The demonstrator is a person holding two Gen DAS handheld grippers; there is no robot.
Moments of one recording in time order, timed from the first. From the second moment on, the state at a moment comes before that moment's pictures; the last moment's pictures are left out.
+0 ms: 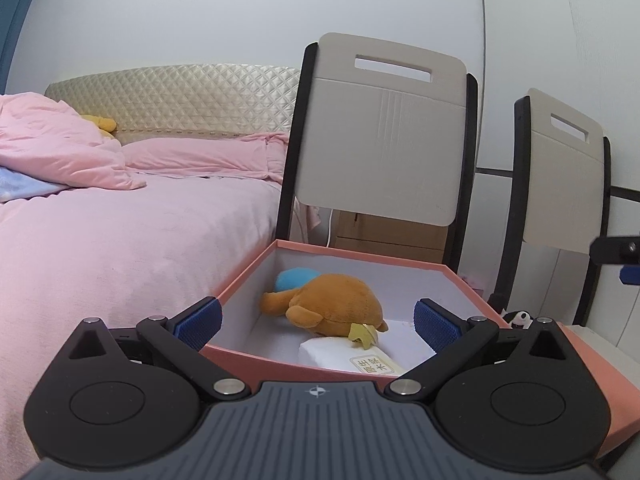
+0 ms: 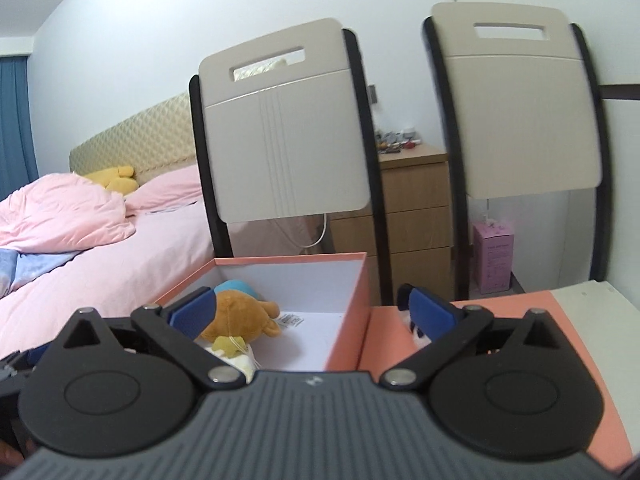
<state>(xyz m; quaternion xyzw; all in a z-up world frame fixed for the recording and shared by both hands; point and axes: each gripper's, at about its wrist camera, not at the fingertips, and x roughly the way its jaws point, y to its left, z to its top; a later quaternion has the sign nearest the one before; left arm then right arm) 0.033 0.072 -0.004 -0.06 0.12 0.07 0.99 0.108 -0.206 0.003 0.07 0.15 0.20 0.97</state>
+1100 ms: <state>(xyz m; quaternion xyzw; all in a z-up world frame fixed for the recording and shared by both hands) 0.034 0.049 -0.010 -0.02 0.12 0.06 0.99 0.094 -0.217 -0.059 0.06 0.10 0.15 0.98</state>
